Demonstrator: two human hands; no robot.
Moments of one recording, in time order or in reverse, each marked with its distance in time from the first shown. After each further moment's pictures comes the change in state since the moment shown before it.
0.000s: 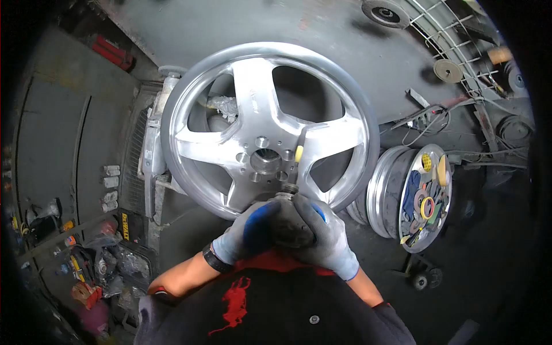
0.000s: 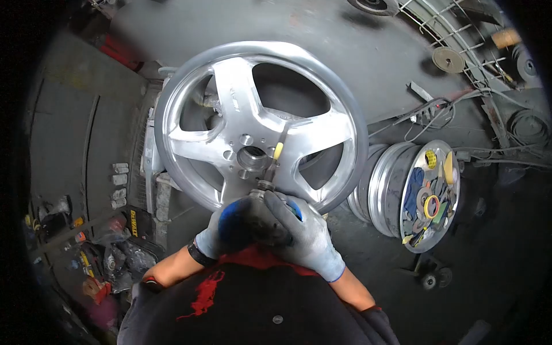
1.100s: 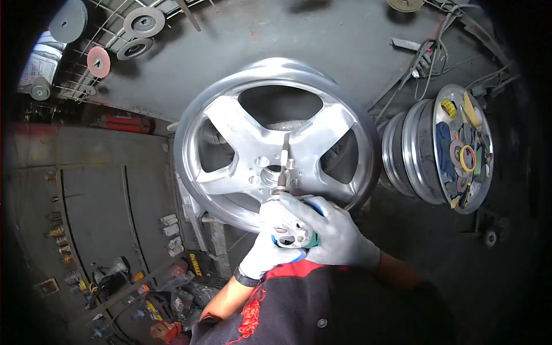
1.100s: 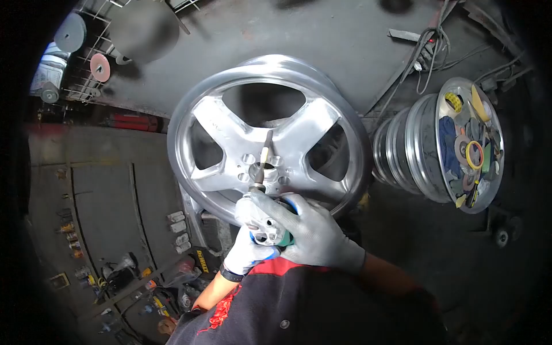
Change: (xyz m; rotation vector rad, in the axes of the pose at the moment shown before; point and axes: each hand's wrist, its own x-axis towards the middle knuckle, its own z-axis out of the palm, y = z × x) left_hand -0.018 0.007 0.005 0.720 0.266 -0.070; right_hand 0.007 -0.007 0.000 0.183 0.091 0.059
